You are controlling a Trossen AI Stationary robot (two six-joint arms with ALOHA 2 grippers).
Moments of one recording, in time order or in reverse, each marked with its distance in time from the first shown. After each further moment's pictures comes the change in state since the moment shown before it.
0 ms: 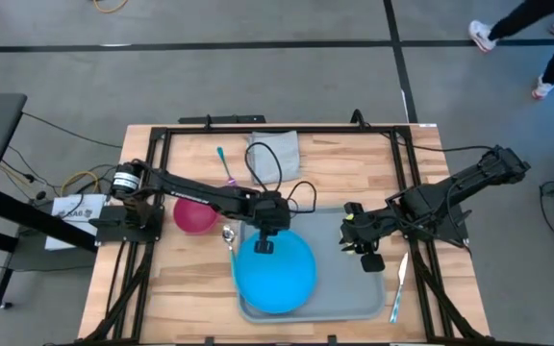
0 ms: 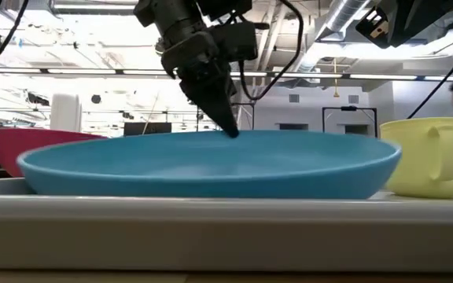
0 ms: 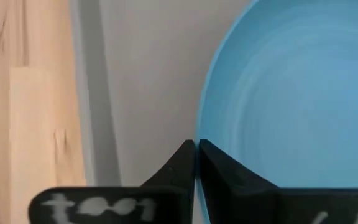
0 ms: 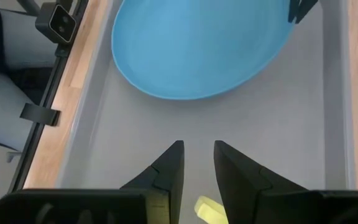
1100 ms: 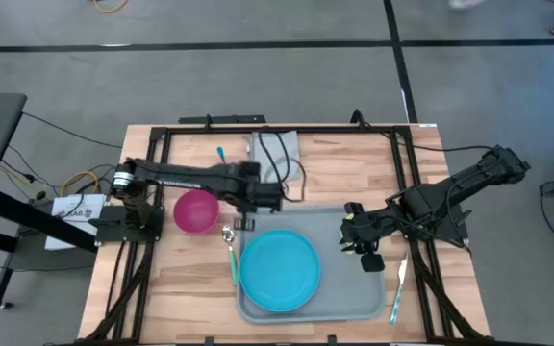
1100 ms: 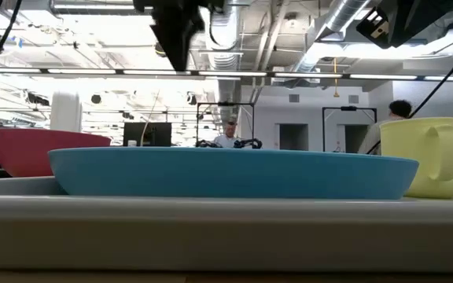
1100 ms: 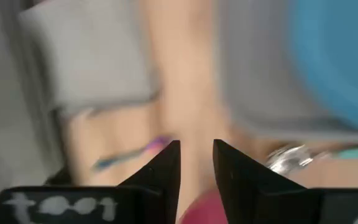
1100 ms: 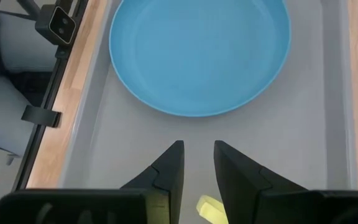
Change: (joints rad) left arm 0.009 -0.001 0.525 -0.973 -0.349 -0.065; right arm 0.000 0.000 0.000 -0.001 0.000 0.014
